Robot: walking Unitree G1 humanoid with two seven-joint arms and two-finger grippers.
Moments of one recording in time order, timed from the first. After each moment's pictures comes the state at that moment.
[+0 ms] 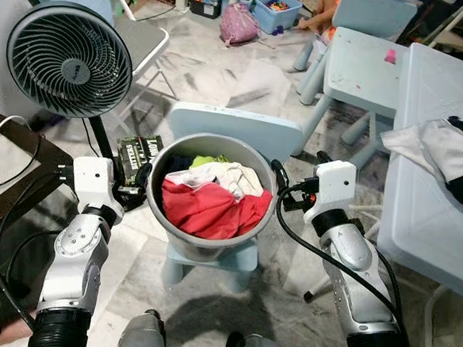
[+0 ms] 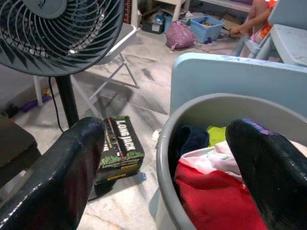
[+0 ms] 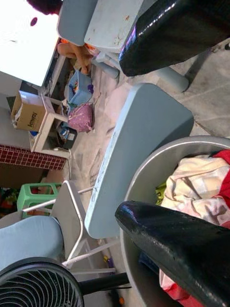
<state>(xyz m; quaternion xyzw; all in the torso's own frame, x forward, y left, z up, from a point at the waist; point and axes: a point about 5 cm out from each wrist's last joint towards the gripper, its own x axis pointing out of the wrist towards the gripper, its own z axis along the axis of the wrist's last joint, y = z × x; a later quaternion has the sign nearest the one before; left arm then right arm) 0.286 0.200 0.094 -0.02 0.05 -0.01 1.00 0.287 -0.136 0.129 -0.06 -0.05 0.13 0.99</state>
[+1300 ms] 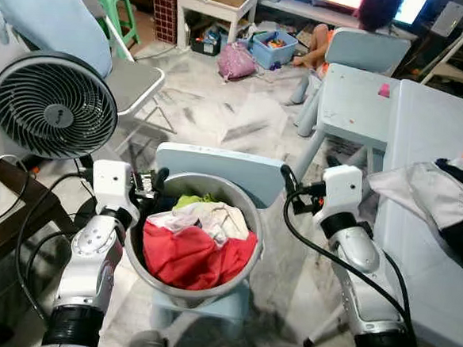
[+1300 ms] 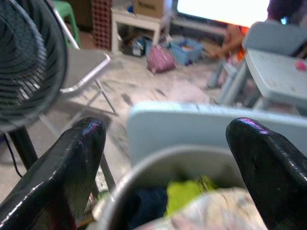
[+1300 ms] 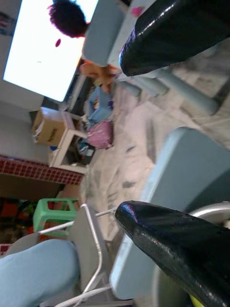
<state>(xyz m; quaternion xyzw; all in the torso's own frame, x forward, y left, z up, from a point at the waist) 0.293 0.184 0.091 -0.03 0.04 -0.04 1.00 0.291 -0.145 0.124 -0.08 -0.05 0.12 0.99</state>
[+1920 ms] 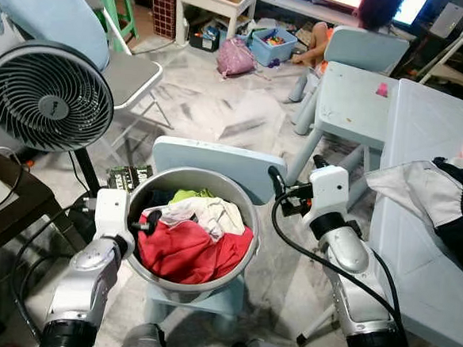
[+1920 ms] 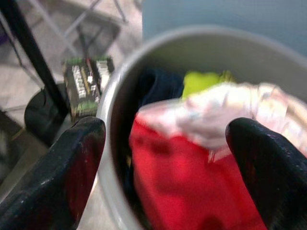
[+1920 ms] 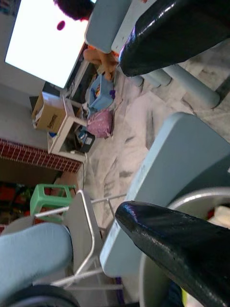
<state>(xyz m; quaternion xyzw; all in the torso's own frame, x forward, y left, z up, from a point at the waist) 0.263 0.187 0.040 -0.03 0.25 -0.01 0.97 0.287 -0.134 0.118 -0.09 -0.04 0.15 0.98</state>
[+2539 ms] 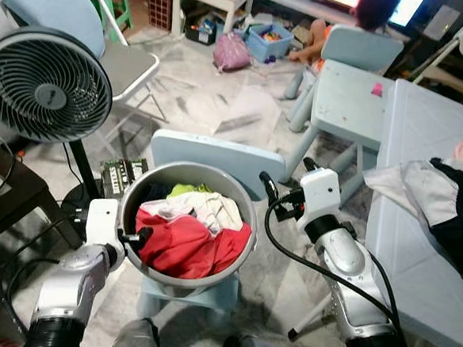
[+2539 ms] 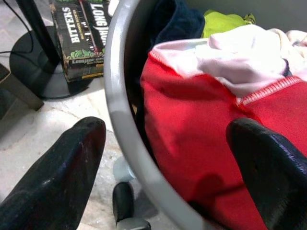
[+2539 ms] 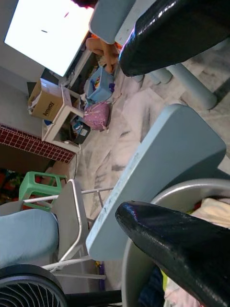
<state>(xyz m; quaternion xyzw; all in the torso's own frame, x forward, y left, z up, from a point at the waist) 0.261 0.204 0.029 -0.05 0.33 -0.01 0.94 0.284 -0.130 0.121 -0.11 -0.04 0.18 0.98</state>
